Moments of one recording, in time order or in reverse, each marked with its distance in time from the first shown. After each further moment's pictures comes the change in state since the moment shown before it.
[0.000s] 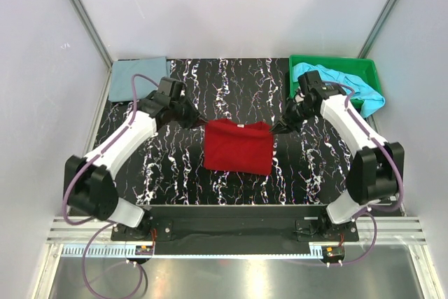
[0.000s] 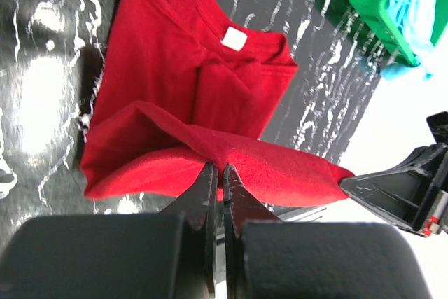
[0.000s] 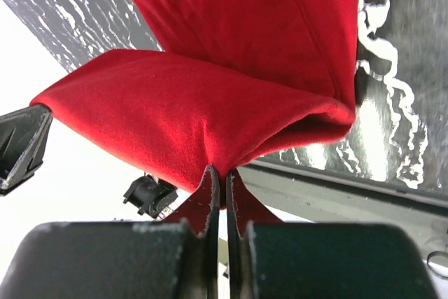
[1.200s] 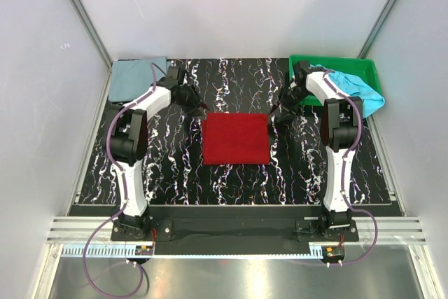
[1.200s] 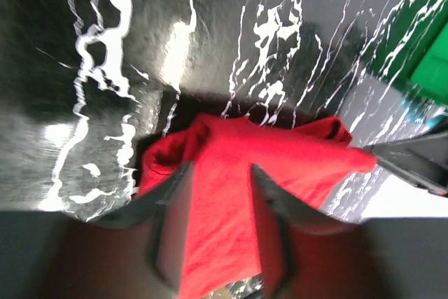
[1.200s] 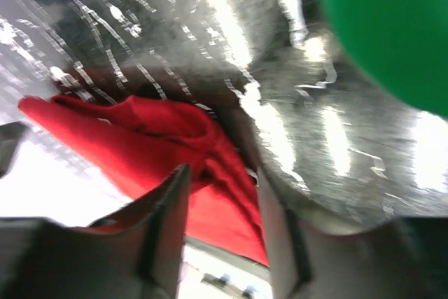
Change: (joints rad) left arm 0.157 0.601 0.309 0.134 0.140 0.177; right arm -0.117 0.708 0.529 0.008 0.031 -0.220
